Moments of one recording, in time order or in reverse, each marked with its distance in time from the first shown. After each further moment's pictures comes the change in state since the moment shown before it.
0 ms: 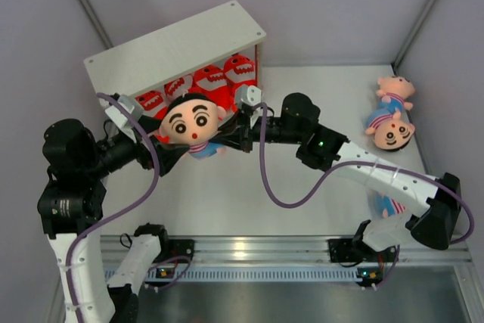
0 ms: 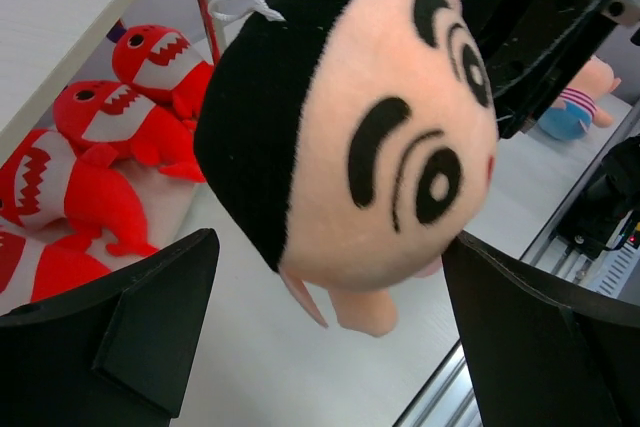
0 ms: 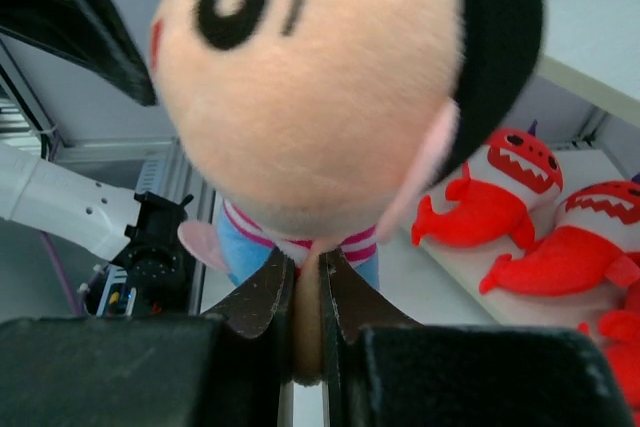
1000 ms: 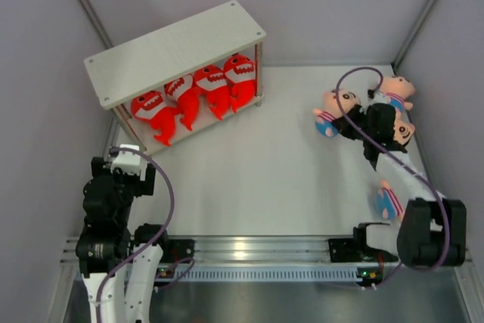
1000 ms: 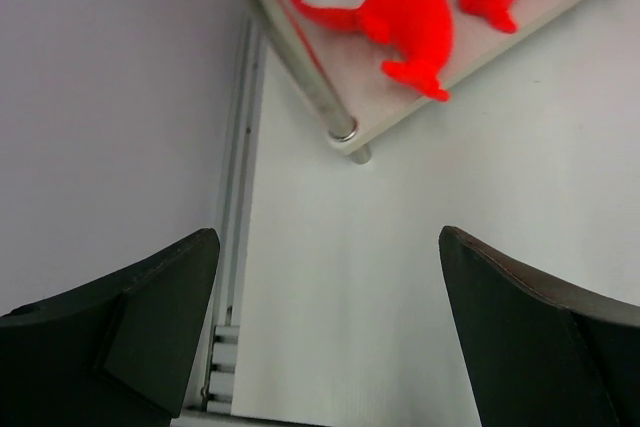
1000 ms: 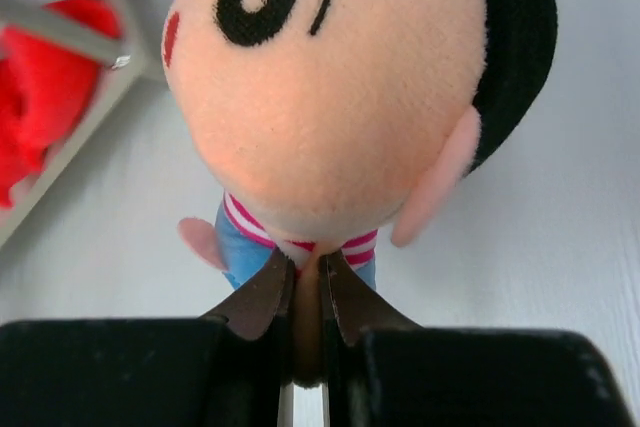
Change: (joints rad) left arm 0.003 -0.509 -0.645 0.069 -0.991 0.174; right arm -1.043 -0.071 -0.590 -0.050 0.253 0.549
